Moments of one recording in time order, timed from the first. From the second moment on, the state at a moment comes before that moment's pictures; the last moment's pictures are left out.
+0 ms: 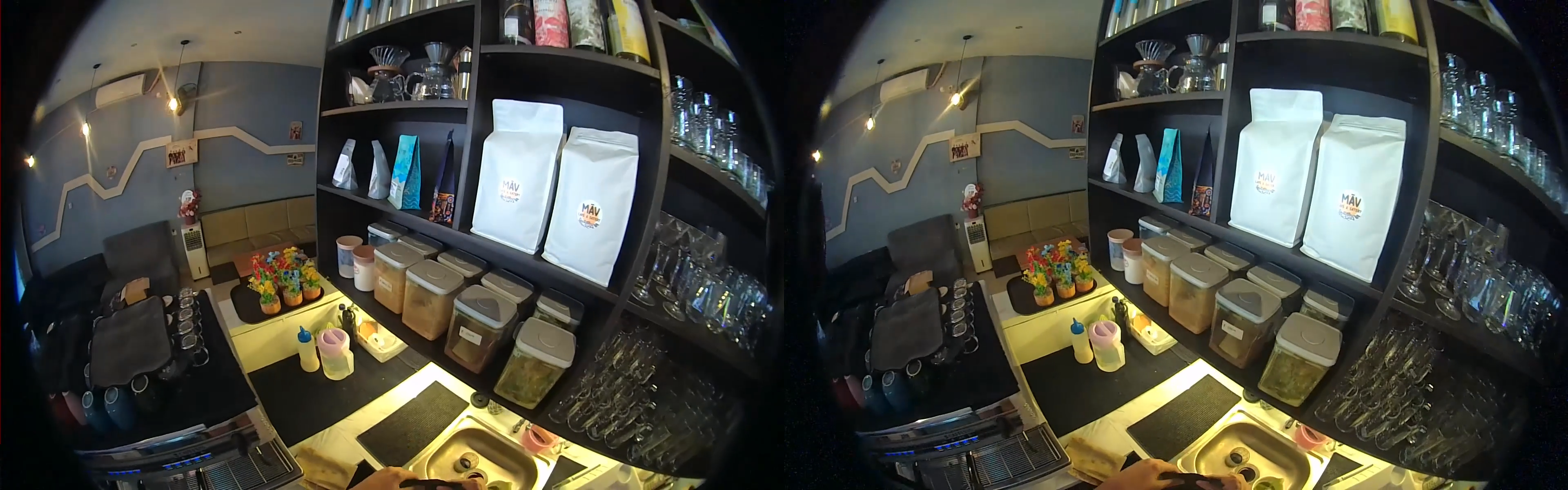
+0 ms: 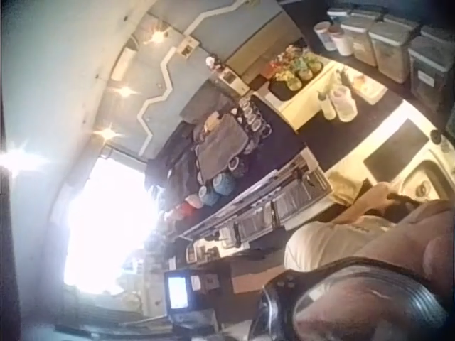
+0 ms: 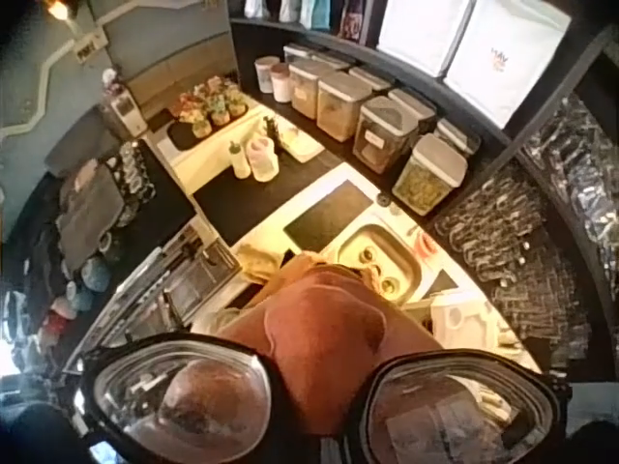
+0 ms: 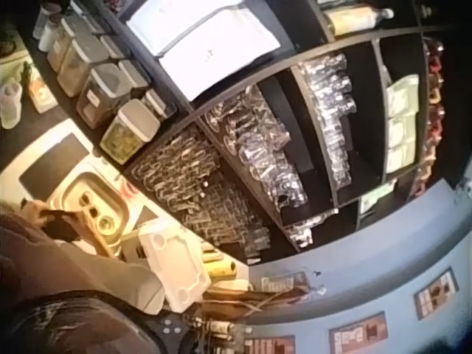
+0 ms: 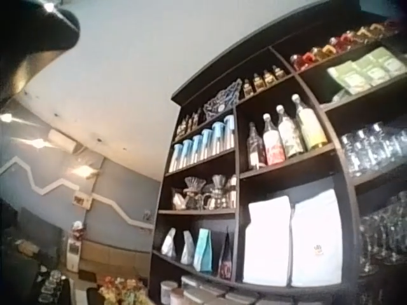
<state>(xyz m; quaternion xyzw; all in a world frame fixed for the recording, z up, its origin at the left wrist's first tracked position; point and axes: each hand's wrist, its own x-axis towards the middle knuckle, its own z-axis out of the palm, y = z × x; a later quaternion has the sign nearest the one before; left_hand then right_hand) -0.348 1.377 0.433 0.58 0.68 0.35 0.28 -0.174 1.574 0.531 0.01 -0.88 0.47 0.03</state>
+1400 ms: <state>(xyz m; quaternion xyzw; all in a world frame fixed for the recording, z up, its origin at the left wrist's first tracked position) -0.152 1.112 0.623 0.49 0.71 0.43 0.27 -0.052 1.261 0.413 -0.29 -0.52 0.80 0.10</state>
